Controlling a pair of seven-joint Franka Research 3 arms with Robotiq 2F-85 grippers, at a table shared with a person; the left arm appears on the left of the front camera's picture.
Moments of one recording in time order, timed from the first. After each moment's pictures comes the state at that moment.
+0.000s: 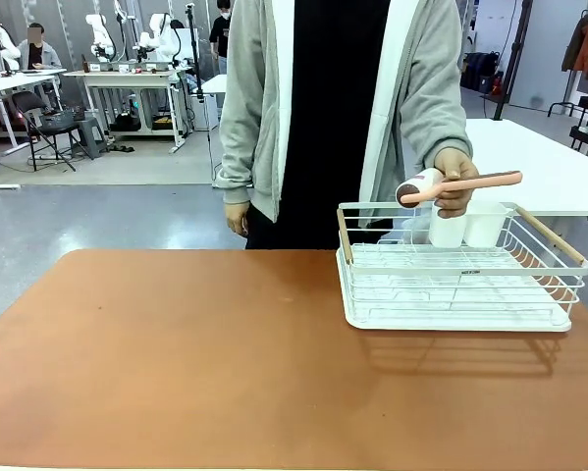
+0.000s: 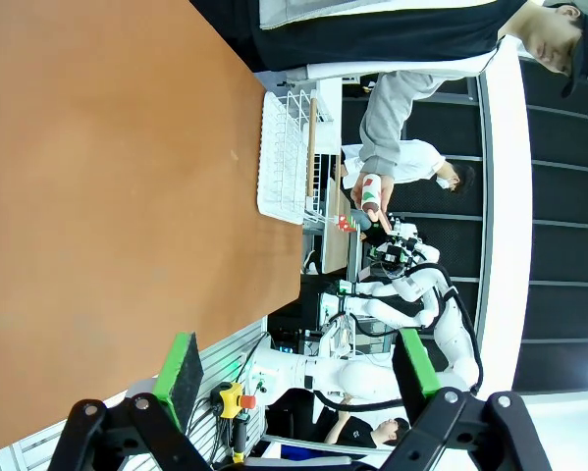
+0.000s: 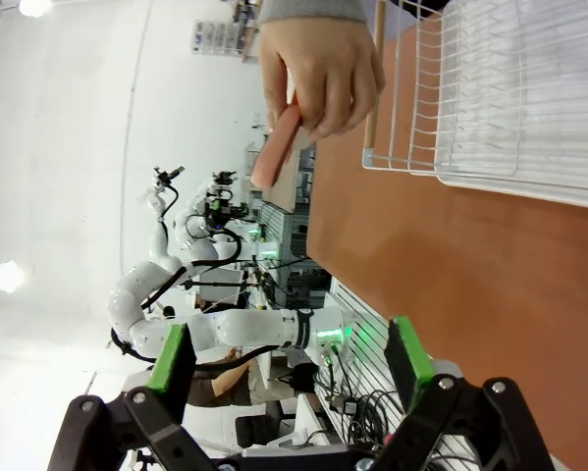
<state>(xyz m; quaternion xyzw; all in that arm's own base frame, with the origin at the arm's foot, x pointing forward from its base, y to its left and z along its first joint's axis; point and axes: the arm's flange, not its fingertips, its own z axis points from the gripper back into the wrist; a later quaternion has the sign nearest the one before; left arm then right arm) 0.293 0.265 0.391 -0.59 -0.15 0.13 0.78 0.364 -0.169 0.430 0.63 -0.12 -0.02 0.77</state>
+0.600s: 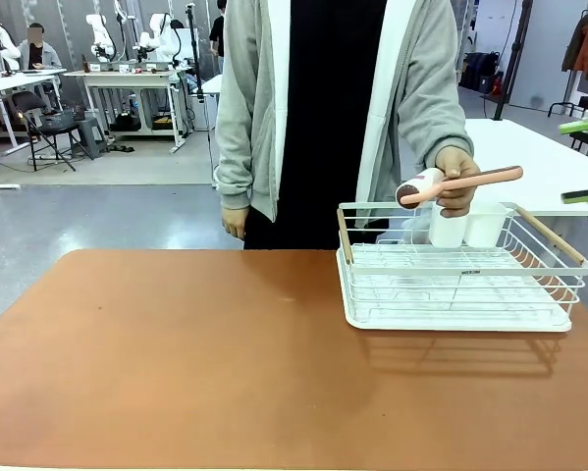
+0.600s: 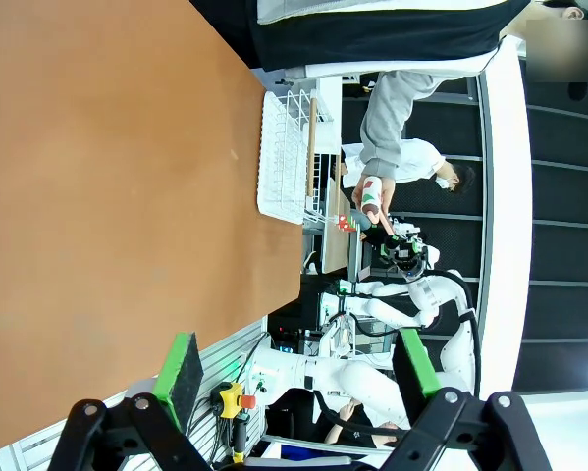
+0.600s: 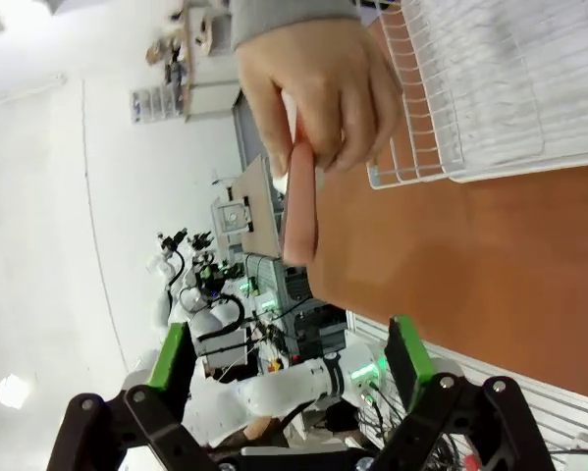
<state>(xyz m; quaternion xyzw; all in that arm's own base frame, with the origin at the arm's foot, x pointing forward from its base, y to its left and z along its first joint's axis) 0.293 0.265 0.390 -0.59 -0.15 0.13 0.78 0.370 -0.064 0.475 0.57 -0.10 -0.16 0.80</state>
